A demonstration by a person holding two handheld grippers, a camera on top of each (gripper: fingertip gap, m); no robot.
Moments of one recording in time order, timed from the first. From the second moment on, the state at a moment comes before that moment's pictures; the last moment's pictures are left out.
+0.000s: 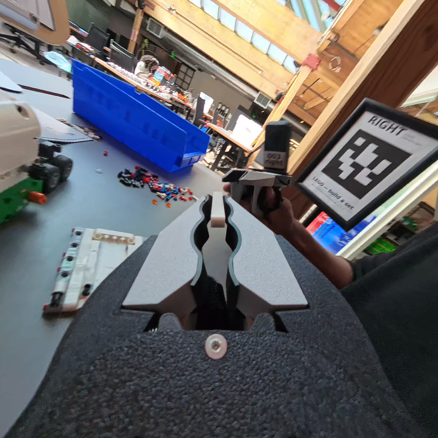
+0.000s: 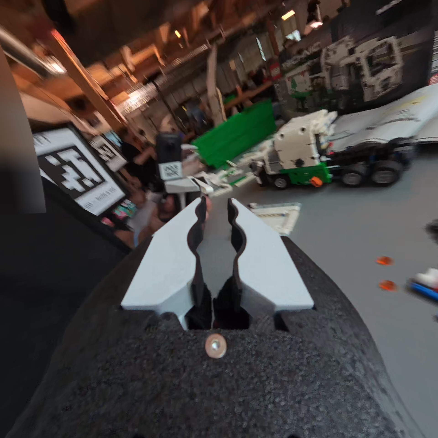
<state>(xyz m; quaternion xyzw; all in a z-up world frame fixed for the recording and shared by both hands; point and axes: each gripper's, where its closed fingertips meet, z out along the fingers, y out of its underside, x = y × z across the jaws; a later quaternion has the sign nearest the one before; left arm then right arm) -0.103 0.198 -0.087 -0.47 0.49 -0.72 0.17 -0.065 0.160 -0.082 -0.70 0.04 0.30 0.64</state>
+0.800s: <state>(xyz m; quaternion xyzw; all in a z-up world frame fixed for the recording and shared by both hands) -0.116 0.207 -0.089 -0.47 0.51 -0.69 0.22 -0.030 0.144 -0.195 -0.90 -0.12 0.03 0.42</state>
